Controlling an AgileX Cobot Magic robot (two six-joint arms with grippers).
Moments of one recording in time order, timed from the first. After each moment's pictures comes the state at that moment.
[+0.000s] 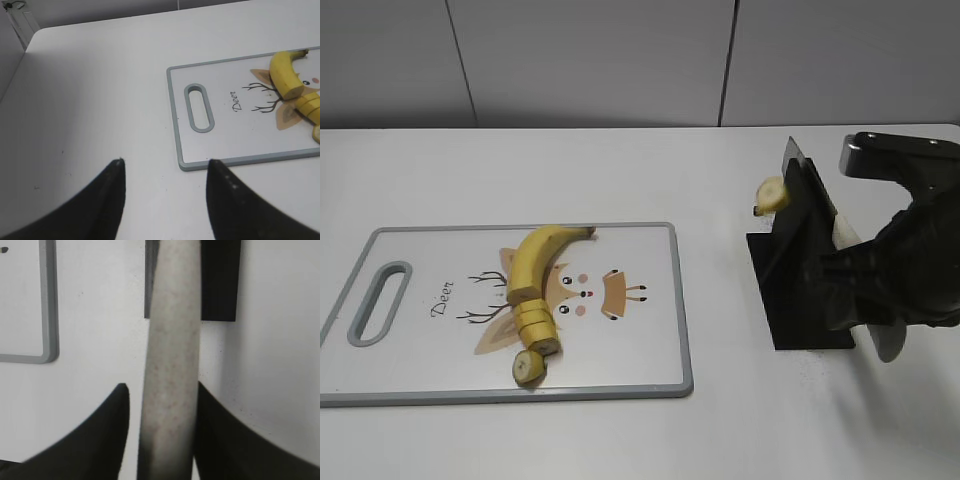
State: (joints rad) left arm -0.10 -0.01 -0.48 -0.01 1.09 0.08; right arm 0.44 1.38 -0.74 0.11 0.64 0.41
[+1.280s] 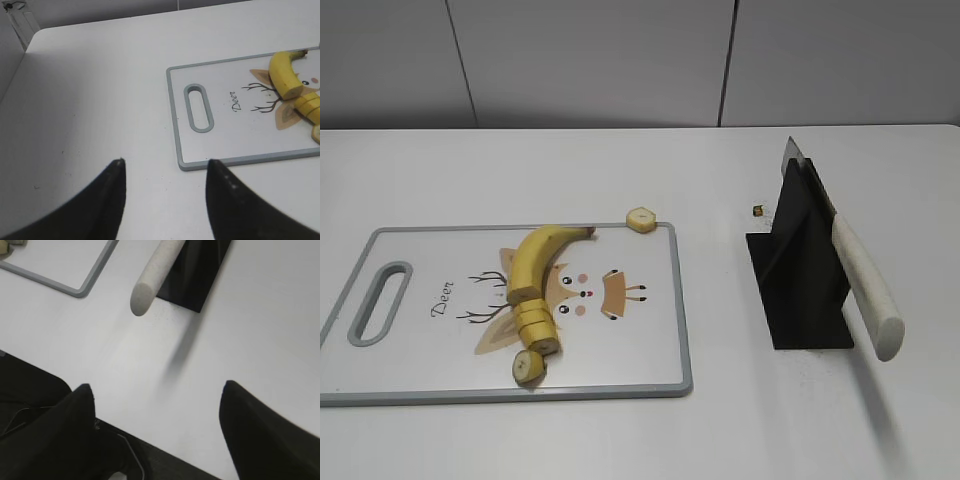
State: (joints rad) left arm -0.10 -0.01 -0.48 0.00 1.09 0.08; right arm 0.44 0.43 -0.53 0.09 0.98 0.02
